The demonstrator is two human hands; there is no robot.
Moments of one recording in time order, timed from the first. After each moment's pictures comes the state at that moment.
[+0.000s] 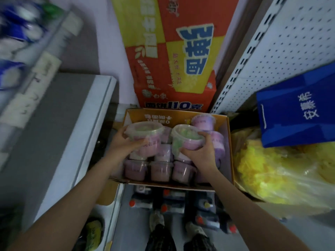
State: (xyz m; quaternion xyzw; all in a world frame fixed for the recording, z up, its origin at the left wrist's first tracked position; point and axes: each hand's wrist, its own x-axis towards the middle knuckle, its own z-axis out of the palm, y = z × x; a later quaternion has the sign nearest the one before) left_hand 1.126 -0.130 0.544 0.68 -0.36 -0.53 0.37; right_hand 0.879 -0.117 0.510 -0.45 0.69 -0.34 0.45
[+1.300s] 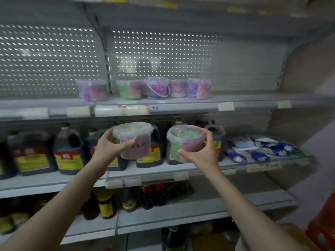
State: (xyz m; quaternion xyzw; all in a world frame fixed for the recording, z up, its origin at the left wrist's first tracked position) left_hand 1.147 0.464 0.891 0.74 -0.12 0.11 0.65; right_hand 1.097 0.185 0.863 -0.75 -0.04 -0.33 0.57
